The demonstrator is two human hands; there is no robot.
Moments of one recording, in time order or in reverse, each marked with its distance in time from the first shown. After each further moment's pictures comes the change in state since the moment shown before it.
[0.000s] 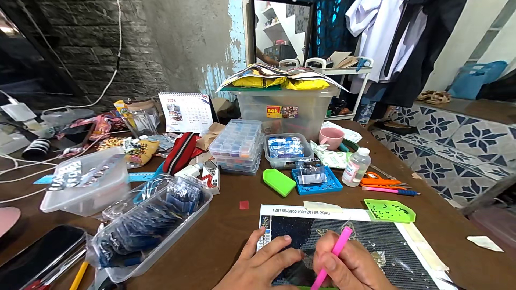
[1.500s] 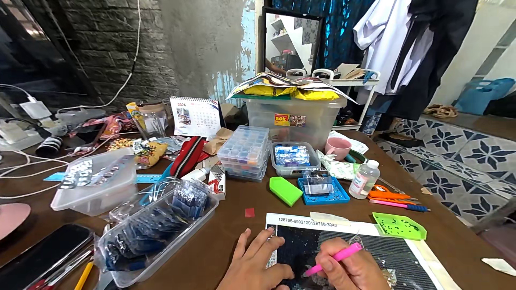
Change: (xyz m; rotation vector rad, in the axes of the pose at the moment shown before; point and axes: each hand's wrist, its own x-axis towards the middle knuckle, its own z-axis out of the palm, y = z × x) left_hand 0.004 0.001 -0.002 0.022 0.022 -0.388; right_hand 0.001 0.009 0.004 -0.215 0.114 0.025
